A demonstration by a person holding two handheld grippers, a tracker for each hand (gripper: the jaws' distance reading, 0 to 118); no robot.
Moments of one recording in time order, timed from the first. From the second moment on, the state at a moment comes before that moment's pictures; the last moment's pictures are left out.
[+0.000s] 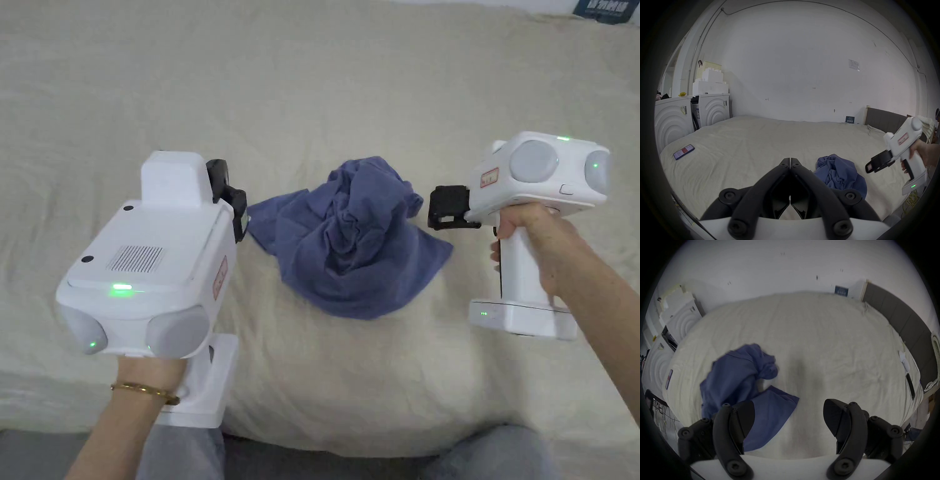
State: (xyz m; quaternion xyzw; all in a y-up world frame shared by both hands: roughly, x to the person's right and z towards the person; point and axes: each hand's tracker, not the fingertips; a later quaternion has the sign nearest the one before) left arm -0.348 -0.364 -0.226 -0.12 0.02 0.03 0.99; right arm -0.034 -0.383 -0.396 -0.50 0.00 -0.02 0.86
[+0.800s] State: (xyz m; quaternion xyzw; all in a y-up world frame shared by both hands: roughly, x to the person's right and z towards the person) left arm -0.348 -0.384 -0.249 -0.15 0.01 0.03 0.99; right arm -0.041 -0.432 -0.432 -0.56 0.01 -0.03 0.83
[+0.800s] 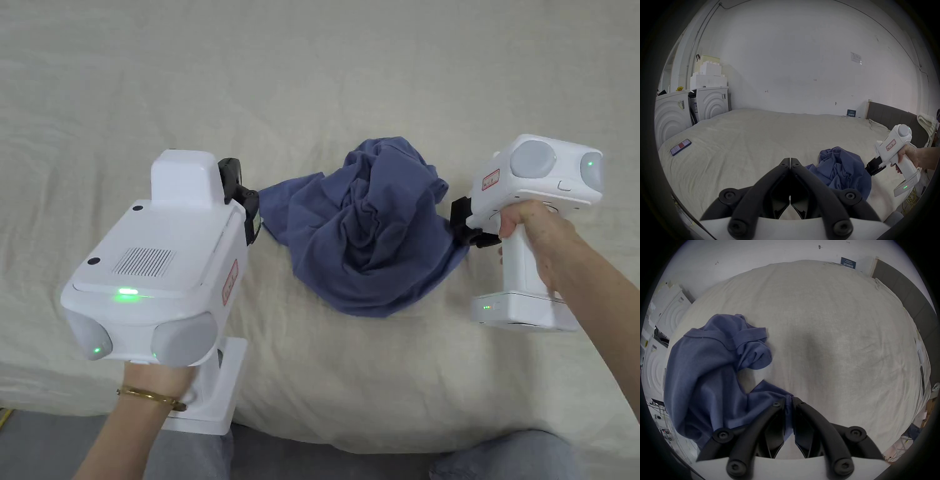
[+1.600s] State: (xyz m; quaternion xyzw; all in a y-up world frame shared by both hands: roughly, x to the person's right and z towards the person) left arm -0.353 -0.405 -0.446 -0.49 0.00 0.02 0.87; right arm -0.026 -0.398 -0.410 -0.51 0.06 -0.02 0.86
